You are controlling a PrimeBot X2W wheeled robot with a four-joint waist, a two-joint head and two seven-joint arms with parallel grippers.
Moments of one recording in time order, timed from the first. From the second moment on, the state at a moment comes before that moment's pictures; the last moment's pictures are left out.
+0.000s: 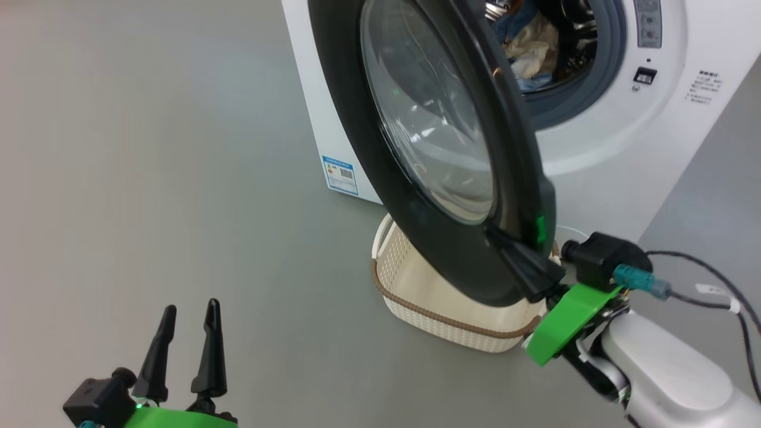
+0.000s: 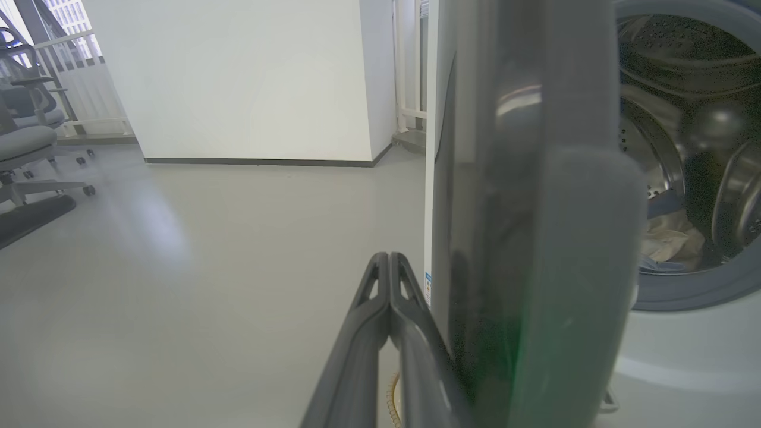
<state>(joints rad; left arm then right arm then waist) -0.08 0.10 -0.10 0.23 -0.49 -0.13 -0.26 -0.52 -0.35 0.72 0.40 0.61 0.13 -0.26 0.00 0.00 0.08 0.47</state>
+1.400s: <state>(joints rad) -0.25 0.07 -0.13 0.17 -0.50 -0.13 -0.26 -1.11 -0.51 0.61 0.71 0.64 0.13 -0.26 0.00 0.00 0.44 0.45</state>
